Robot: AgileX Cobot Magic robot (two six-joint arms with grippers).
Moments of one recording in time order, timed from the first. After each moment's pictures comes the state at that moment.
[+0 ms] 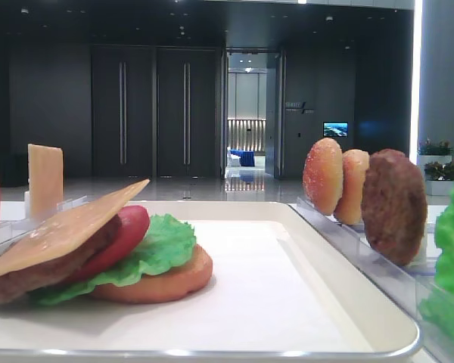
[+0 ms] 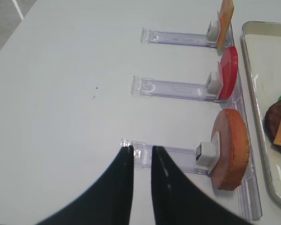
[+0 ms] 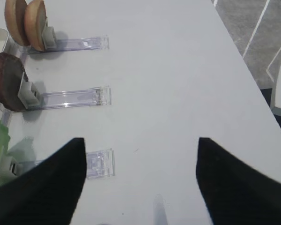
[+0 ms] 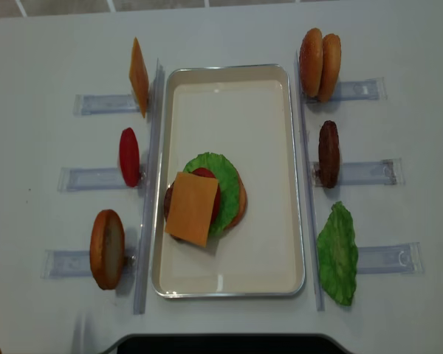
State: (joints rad) left arm 0.22 -0.02 -0.47 -0.03 1.11 0.05; right arm -0.04 -0.01 -0.51 0.00 1.13 -0.01
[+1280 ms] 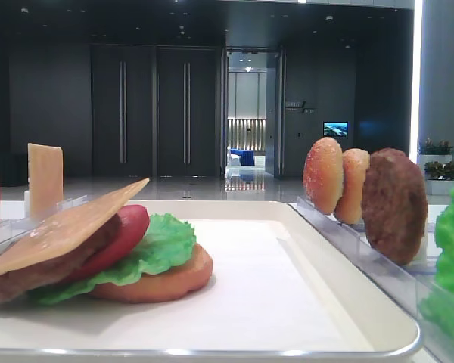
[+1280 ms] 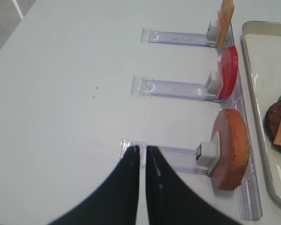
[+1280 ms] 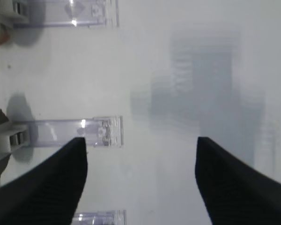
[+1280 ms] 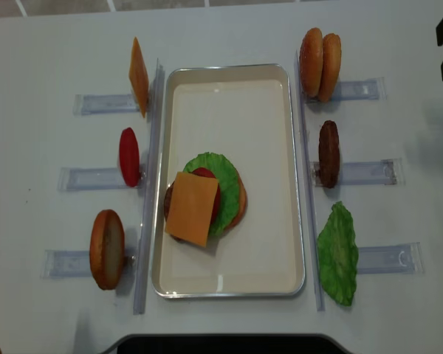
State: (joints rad) left arm 0.22 -0.02 -0.47 -0.03 1.11 0.05; right arm -0.04 1.56 -1.37 0.07 1.19 -0.08
